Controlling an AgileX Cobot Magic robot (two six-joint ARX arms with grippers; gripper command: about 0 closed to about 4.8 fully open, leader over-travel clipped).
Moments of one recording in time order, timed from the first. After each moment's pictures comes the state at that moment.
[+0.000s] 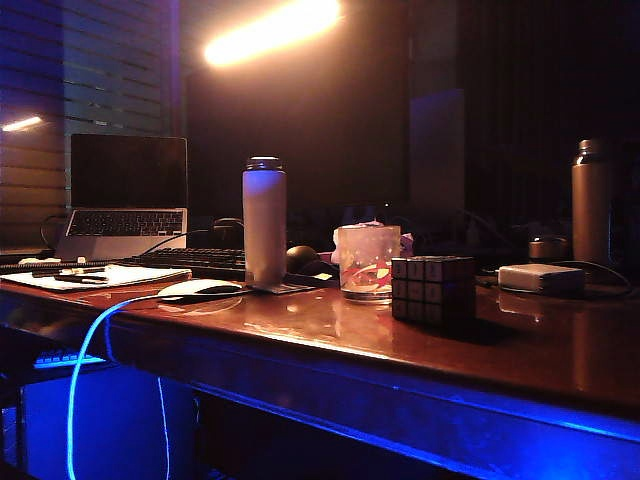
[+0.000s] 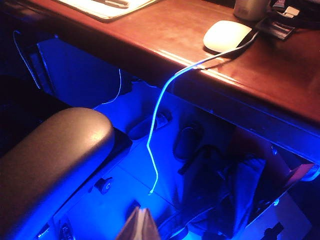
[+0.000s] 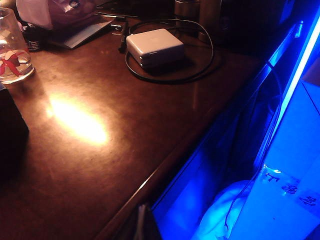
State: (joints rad) left arm -0.01 0.00 0.07 -0.38 0.04 -0.02; right arm 0.09 0.00 0.04 -0.26 0.11 0.05
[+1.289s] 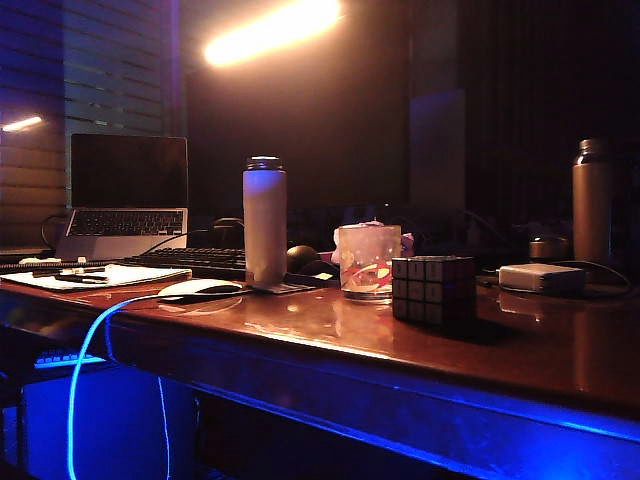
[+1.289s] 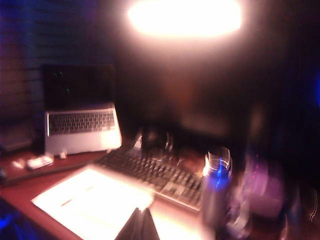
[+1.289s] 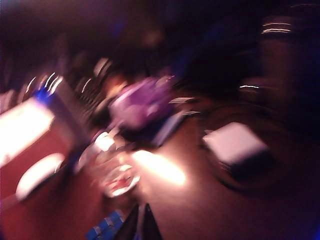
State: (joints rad) left arm -0.01 0.65 1.01 -0.23 0.11 0.00; right arm 0.09 0.67 0.69 -0.17 -0.10 0.28
